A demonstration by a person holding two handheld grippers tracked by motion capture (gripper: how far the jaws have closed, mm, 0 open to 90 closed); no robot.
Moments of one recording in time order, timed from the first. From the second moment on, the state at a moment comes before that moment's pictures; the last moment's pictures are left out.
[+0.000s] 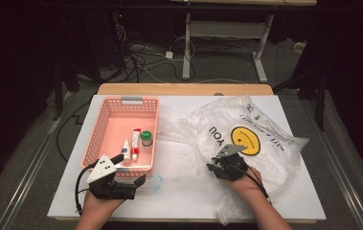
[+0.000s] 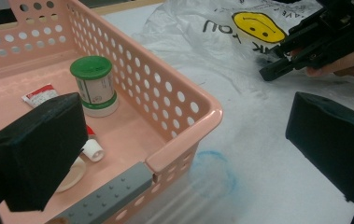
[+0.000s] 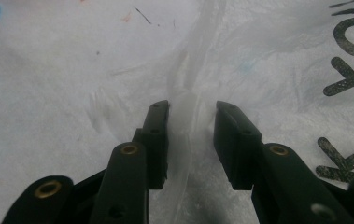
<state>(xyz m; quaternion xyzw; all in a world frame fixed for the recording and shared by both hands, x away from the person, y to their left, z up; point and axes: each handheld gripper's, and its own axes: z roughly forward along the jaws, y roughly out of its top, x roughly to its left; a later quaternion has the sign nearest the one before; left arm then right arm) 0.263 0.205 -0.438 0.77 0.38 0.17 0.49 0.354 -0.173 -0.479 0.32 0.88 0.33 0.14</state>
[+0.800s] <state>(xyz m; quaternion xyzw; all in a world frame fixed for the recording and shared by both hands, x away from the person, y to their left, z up) 0.264 0.205 -0.438 0.77 0.38 0.17 0.49 0.352 -0.201 -0.462 0.34 0.83 0.41 0.15</state>
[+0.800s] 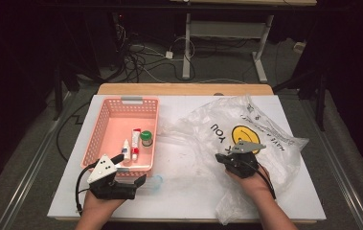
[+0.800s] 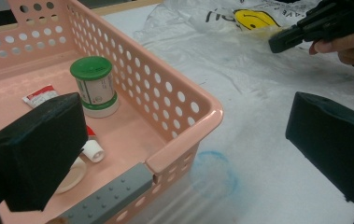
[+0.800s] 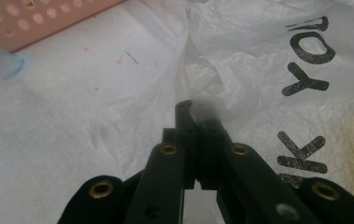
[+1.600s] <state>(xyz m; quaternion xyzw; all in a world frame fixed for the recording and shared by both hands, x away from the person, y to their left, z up) 0.265 0.204 -0.440 0.76 0.38 0.16 0.50 0.338 -0.230 -0.399 0.34 0.76 0.50 0.24</state>
